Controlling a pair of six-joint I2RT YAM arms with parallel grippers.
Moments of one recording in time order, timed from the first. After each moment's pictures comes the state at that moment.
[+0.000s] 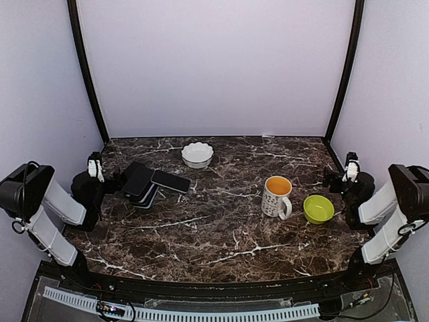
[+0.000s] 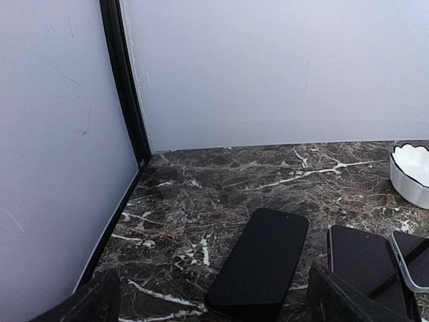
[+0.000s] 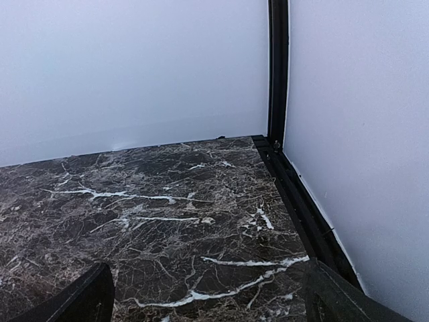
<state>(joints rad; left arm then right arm) -0.05 1.59 0.26 1.23 -0.17 0.08 -0.09 1.54 0.23 1.20 -0.05 0.06</state>
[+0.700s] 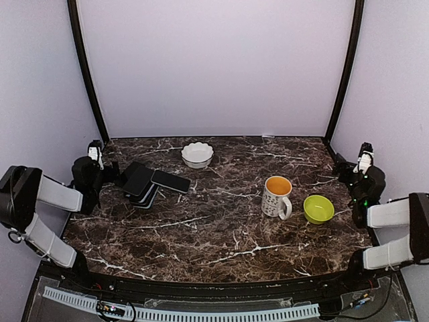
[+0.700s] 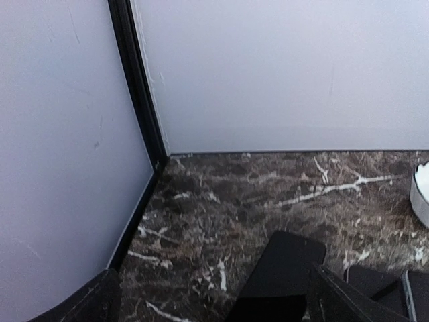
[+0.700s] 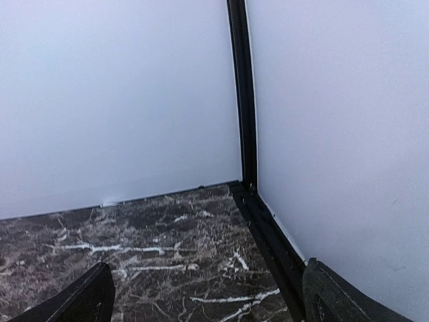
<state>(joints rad) -0.05 1.49 0.42 0.88 -0.23 0.06 -0.09 1.23 0.23 1.01 0.06 0.10</state>
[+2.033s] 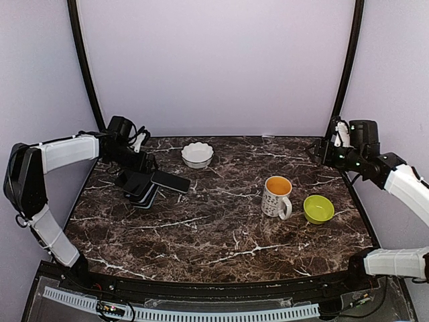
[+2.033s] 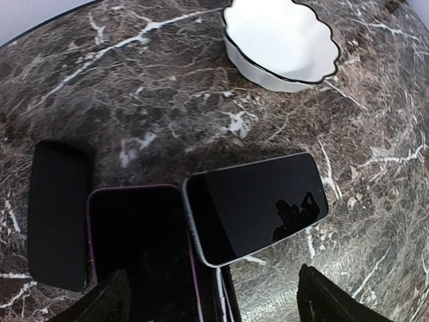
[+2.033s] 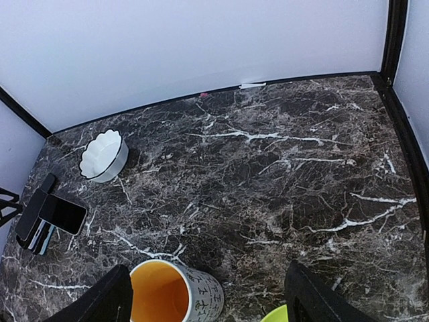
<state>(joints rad) -0.27 1.63 1.19 -0.48 0.15 -0.02 0.27 0.99 0.88 -0.38 -0.08 0.35</state>
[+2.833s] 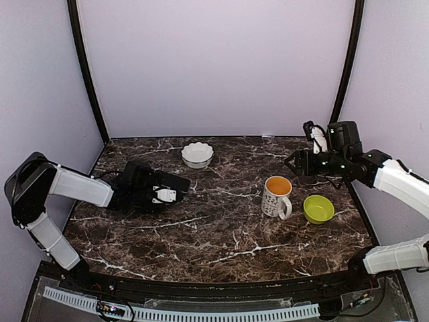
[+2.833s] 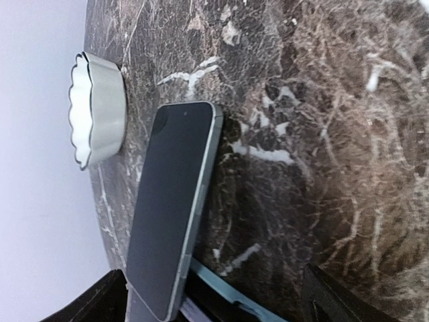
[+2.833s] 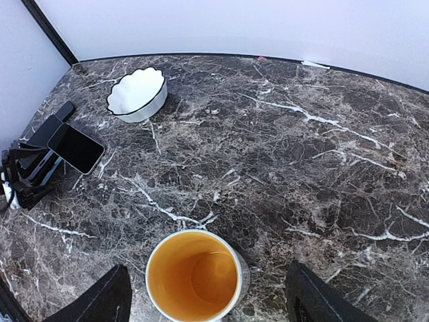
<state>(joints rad) -0.56 1.59 0.68 0.19 -0.12 1.23 0.45 1.11 0.91 -0.39 -0.09 0.21</state>
